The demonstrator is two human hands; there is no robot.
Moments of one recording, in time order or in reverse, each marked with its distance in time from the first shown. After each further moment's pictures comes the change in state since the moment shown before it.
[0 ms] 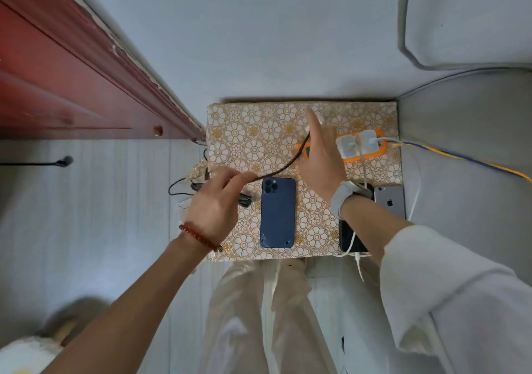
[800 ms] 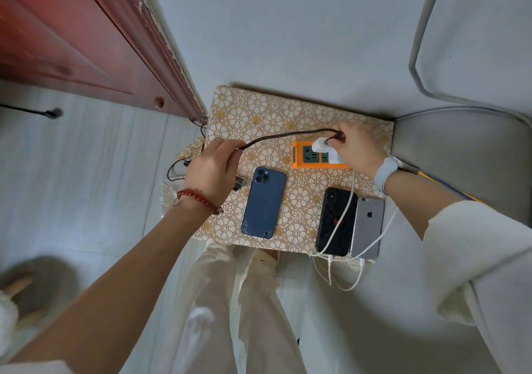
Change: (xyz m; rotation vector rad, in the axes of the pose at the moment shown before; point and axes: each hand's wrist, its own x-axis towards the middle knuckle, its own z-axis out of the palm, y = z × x) left_hand 0.010 0.008 0.010 -0.108 0.236 -0.307; right_hand 0.038 0.041 -0.061 -0.294 -0.219 -0.167
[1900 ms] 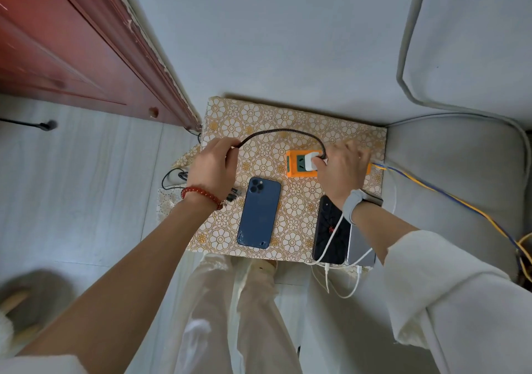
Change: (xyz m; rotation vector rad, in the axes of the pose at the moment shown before) left_hand 0.025 -0.001 0.015 -0.025 -0.024 -0.148; right_hand -0.020 -0.009 0.038 -0.252 0.270 0.113
